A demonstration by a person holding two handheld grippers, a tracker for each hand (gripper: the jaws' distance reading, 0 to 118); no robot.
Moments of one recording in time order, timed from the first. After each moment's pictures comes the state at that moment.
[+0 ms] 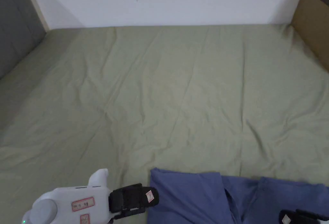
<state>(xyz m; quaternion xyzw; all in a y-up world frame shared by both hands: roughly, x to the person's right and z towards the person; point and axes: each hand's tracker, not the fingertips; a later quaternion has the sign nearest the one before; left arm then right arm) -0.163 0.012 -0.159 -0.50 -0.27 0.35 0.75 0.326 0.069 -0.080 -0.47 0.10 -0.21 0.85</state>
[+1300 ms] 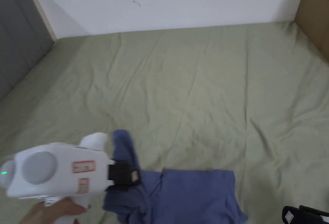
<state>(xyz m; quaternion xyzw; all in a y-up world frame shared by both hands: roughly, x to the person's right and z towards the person) -0.082 0.169 -0.165 -0.51 -0.22 0.13 0.82 0.338 0.062 -0.069 -0.45 0.10 -0.24 0.85</state>
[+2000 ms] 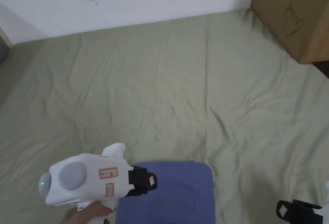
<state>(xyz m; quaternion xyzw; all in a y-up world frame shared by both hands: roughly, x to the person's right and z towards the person) -0.021 0.085 -0.185 -0.55 -0.22 0.16 0.79 0.400 0.044 -0.032 -0.45 0.03 -0.29 0.85</state>
